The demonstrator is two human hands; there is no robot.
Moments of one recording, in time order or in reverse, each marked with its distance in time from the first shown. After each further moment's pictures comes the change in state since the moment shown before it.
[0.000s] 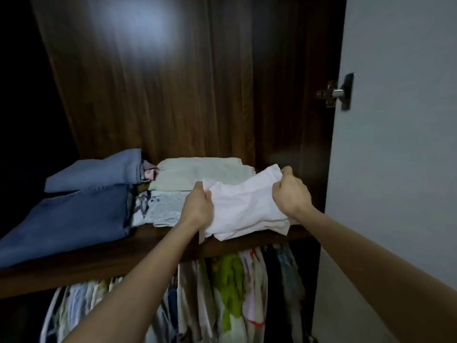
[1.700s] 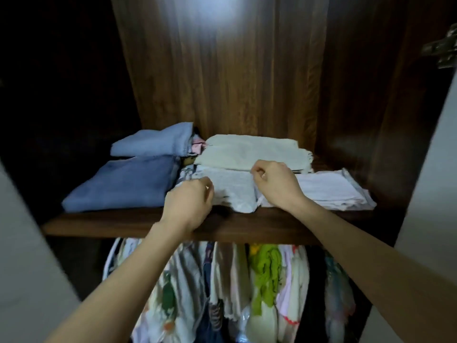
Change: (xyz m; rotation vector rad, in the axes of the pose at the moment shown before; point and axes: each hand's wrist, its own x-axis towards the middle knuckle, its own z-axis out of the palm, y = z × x) left_hand -0.041 -0.036 -0.056 0.710 0.146 0.048; right_hand 0.020 -0.056 0.090 0.175 -0.167 -0.575
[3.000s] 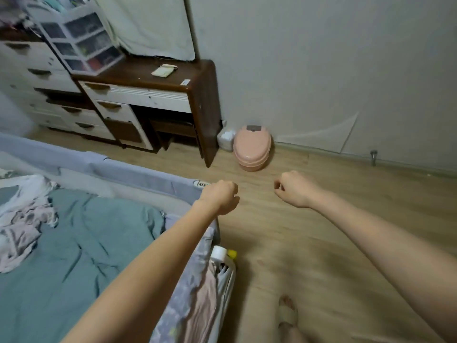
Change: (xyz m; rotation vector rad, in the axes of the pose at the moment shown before) left_hand -0.947 -0.435 -0.291 0.194 -0.367 -1.761; right_hand -0.611 -0.885 0.338 0.204 -1.183 -1.576
